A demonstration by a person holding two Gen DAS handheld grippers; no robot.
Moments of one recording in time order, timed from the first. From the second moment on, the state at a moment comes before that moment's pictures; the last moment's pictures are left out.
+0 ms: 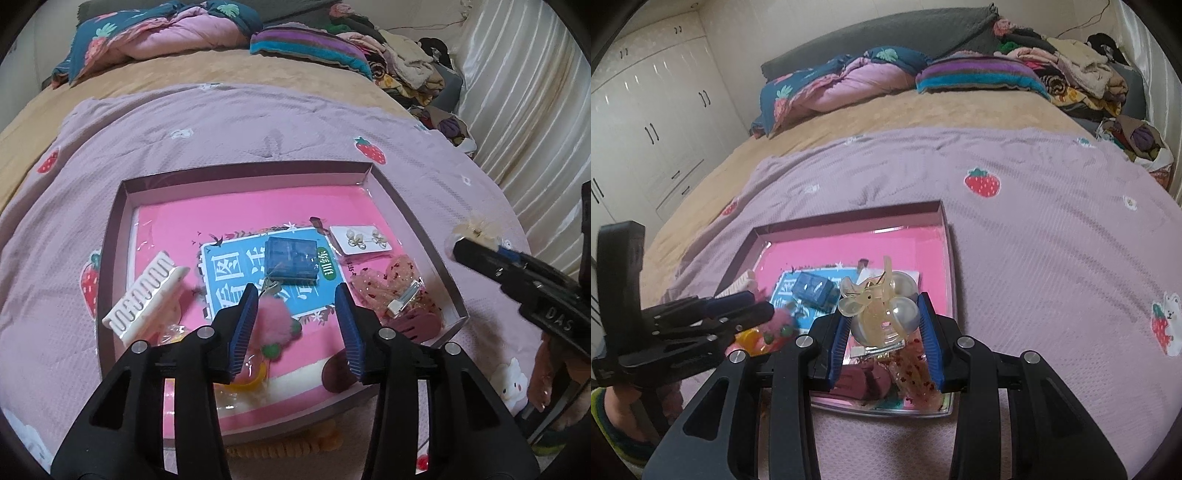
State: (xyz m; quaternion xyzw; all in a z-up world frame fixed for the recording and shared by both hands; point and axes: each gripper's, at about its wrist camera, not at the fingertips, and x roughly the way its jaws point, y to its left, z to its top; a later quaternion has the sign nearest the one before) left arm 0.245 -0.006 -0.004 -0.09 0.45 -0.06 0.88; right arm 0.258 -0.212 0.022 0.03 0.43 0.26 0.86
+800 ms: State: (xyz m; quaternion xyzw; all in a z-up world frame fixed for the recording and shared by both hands) left arm 0.196 0.012 0.032 -0.12 0.42 -0.03 0.90; right arm 0.215 -0.229 0.048 0.06 0.42 0.27 0.87
